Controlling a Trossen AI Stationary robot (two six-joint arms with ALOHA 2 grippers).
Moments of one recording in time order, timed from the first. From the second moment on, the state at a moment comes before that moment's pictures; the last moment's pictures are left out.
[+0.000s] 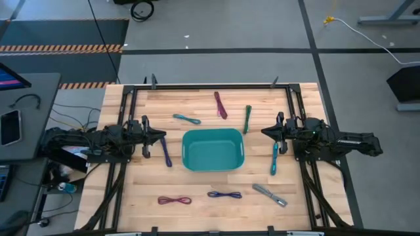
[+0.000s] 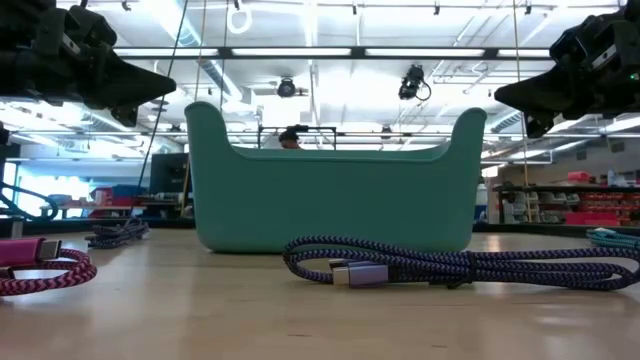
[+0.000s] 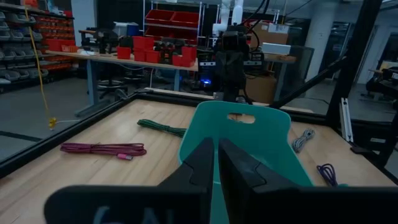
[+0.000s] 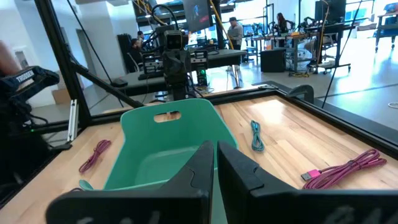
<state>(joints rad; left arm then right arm) -0.04 0.18 0.01 0.21 -0.22 -0.10 -0.14 0.01 0.01 0.02 -0.05 0.14</state>
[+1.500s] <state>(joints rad) -0.04 0.18 0.01 0.63 -0.42 -0.70 -0.14 0.01 0.01 0.60 0.02 0.34</state>
